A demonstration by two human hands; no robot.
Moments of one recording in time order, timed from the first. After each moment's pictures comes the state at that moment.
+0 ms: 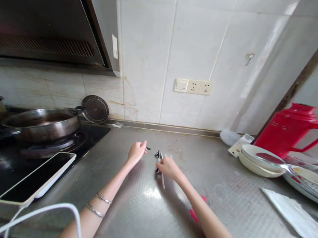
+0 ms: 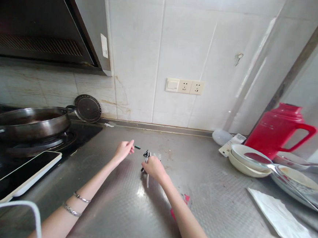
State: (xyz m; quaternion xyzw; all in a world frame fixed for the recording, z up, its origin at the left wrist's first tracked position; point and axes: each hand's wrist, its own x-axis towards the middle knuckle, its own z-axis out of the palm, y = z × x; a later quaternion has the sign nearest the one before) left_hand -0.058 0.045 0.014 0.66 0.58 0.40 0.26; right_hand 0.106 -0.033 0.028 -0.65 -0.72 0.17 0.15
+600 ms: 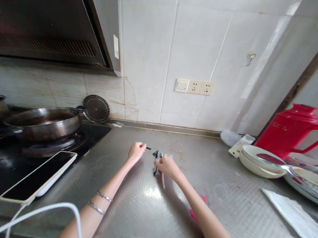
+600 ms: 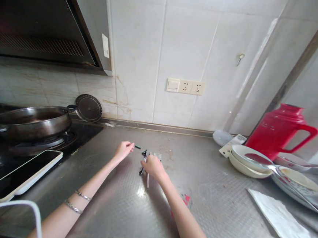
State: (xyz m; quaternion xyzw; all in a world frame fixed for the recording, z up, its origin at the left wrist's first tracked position) left_hand -0.064 0.046 0.013 0.69 0.59 0.38 0.19; right_hand 0.105 -0.023 0.019 -0.65 -0.73 0.15 0.16
